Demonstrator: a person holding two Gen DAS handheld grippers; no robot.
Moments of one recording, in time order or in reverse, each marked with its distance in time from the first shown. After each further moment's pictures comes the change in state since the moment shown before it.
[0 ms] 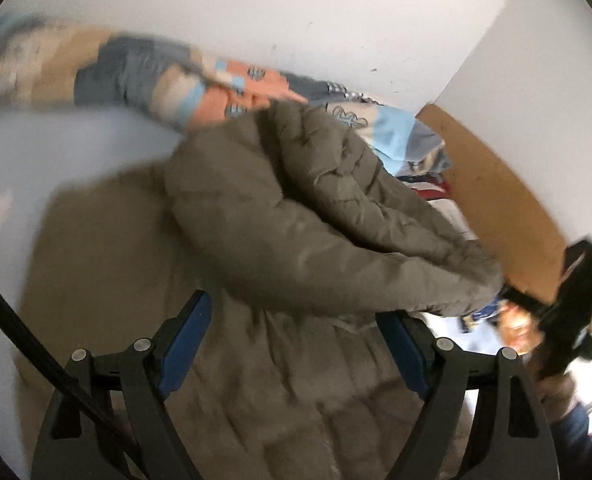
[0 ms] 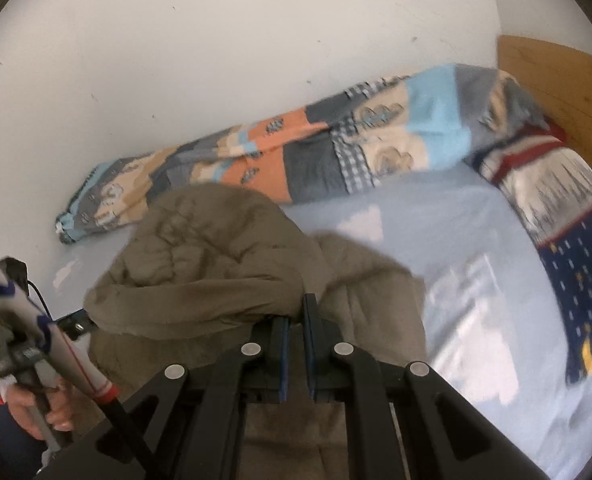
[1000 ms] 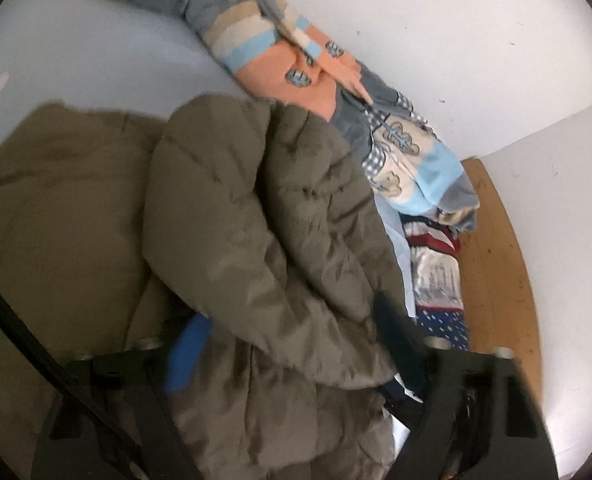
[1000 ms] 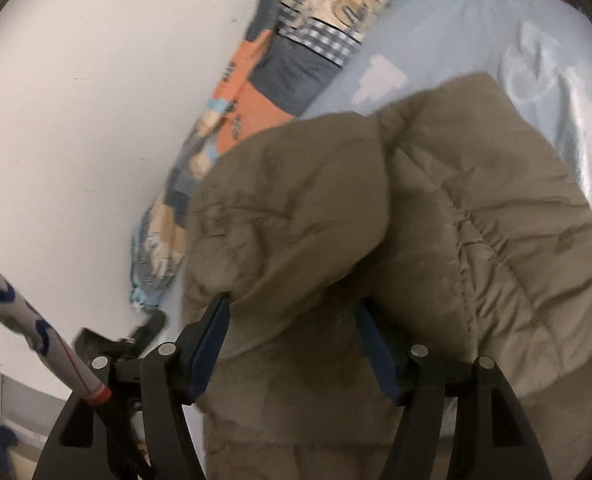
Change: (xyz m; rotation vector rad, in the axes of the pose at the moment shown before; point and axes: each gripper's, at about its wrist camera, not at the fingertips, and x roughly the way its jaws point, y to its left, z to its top) left arm 0.062 0.028 0.041 -0.367 0.055 -0.006; right arm 0.114 -0.032 -0.039 0.633 0.208 0.348
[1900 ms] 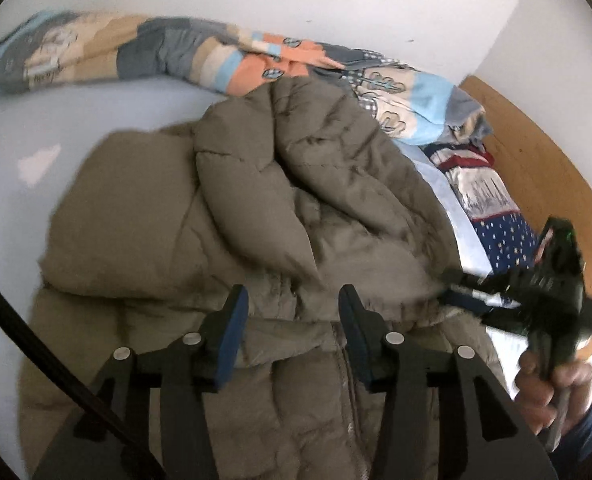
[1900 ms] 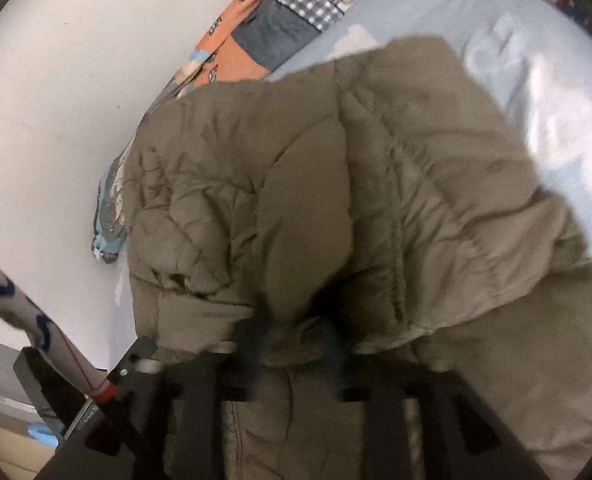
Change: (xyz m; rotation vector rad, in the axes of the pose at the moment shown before) left arm -0.065 -0.021 -0.106 0.406 -0.041 0.246; right arm -0.031 -0.022 -0.031 -0.113 0.131 -0.151
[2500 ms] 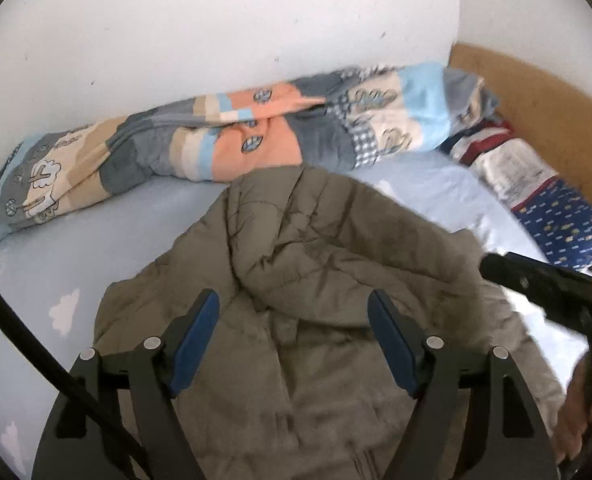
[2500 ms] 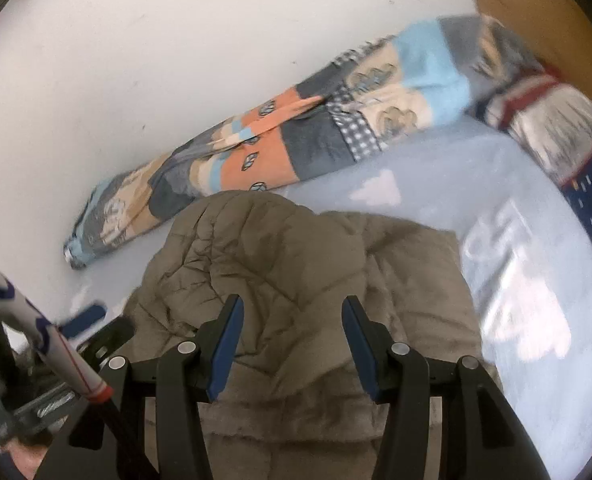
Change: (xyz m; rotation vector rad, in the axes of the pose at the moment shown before) left arm 0.043 -0.069 0.076 0.280 -0.086 0.222; right arm -0.045 0.081 0.030 -0.357 -0.322 -0.172
